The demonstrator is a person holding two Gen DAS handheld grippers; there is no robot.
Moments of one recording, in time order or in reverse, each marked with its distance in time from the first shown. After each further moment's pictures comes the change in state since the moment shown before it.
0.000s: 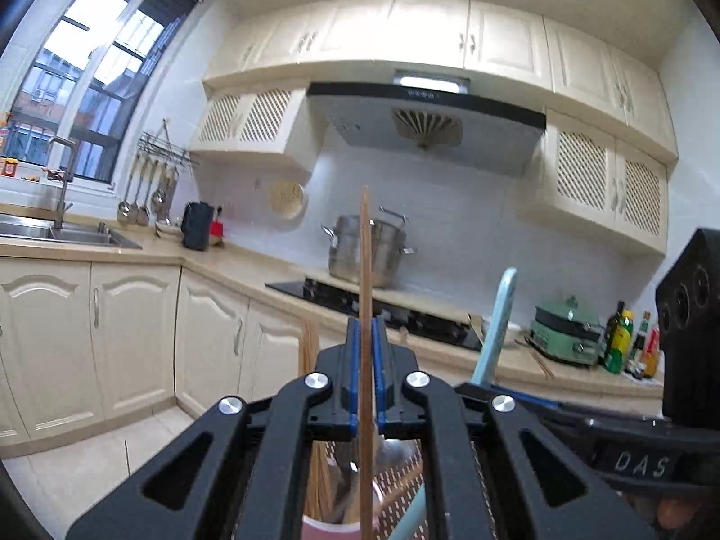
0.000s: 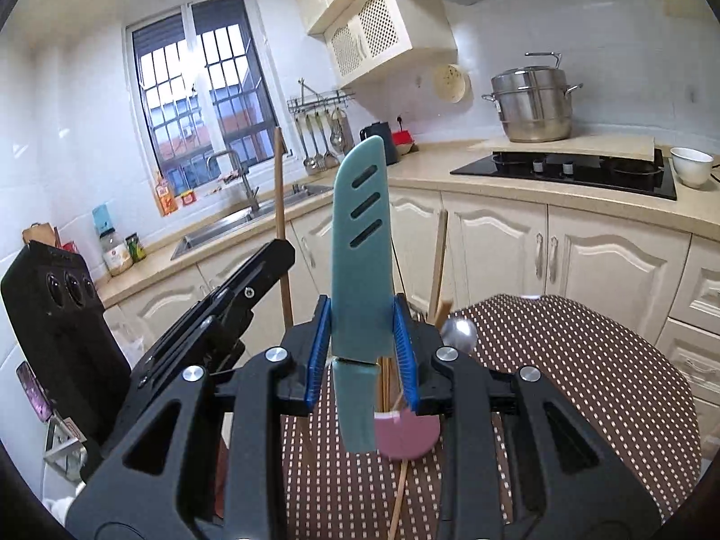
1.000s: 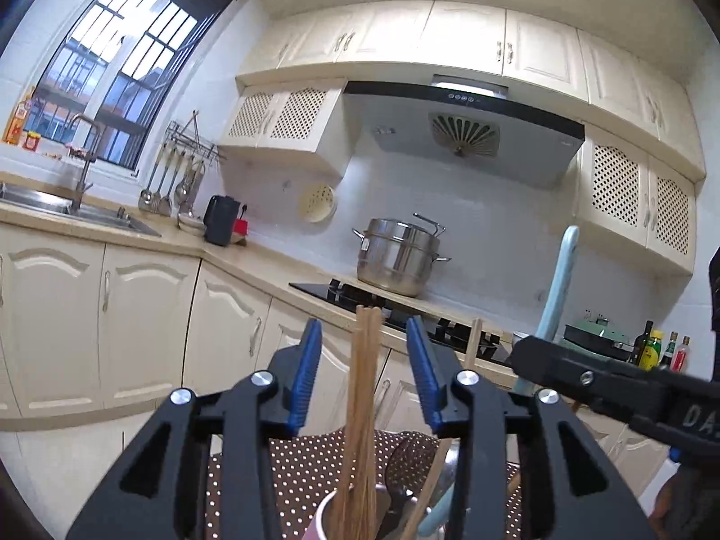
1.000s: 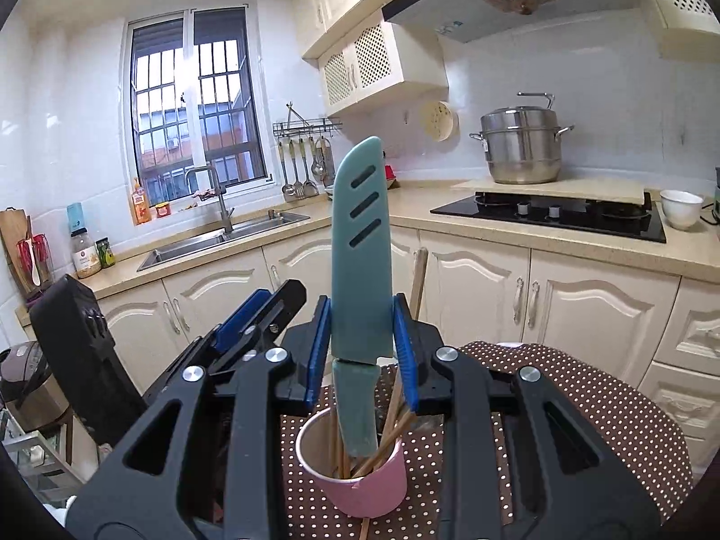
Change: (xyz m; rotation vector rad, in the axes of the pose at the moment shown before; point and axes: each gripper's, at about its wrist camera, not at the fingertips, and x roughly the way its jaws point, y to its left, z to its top) left arm 0.037 0.039 -0.035 -0.069 -0.023 0.064; right arm 0.030 -0.004 -0.005 -0.080 -0.099 -0.078
